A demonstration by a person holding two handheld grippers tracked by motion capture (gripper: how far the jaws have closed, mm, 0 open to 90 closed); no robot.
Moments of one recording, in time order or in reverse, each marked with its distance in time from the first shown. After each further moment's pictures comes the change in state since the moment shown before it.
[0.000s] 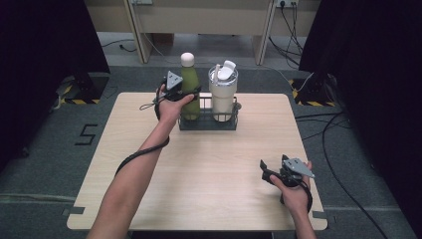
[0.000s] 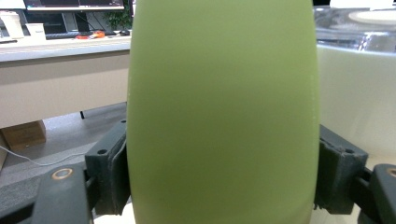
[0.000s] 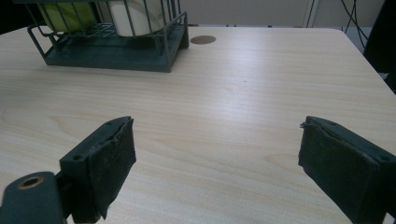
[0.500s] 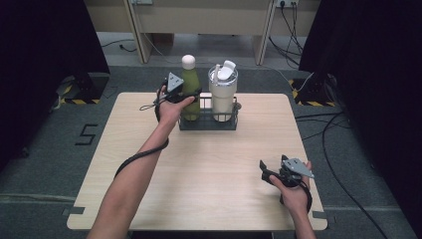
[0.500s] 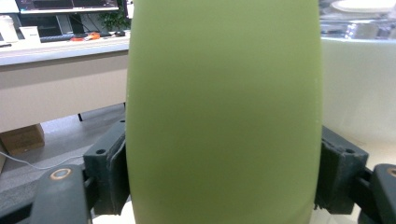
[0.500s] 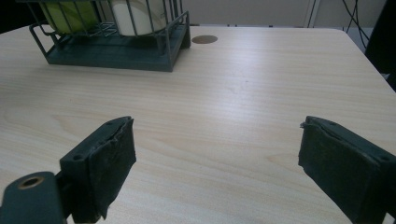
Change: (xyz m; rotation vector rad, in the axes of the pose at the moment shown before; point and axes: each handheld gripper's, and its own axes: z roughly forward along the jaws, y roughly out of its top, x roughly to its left) left arm -0.004 -0.002 -0.003 0.006 -0.021 0.033; right arm 0.002 0.000 0.000 0.002 0.002 -0.004
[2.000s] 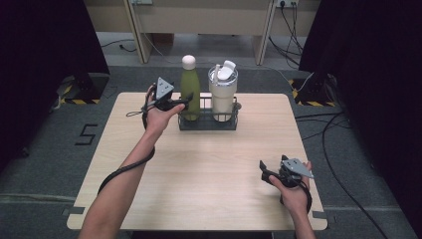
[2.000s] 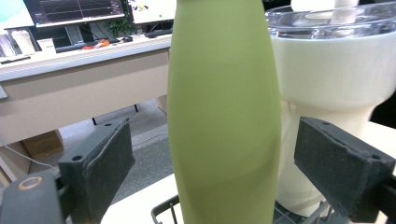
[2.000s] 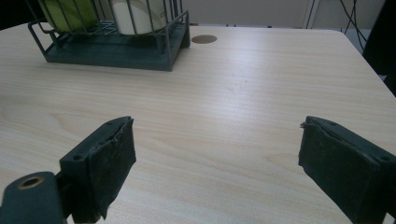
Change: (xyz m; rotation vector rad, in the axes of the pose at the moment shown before) left arm 0.003 0.004 -0.051 0.005 0.027 0.075; right arm 0.001 0.000 -0.001 0.000 -0.007 -0.015
